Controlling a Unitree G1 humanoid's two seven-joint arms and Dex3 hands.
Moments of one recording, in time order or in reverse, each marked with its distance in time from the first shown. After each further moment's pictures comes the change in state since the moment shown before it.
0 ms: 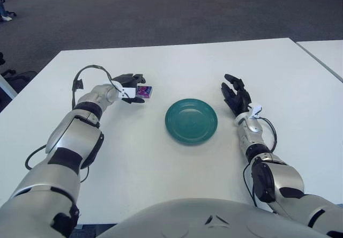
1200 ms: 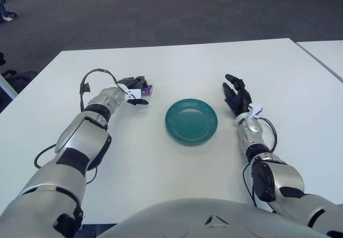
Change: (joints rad) left arm 0.008 -0.061 -0.041 0.011 -0.032 0.143 0.063; right arm -0.002 0.001 -0.012 0.014 -0.001 0.020 0.000
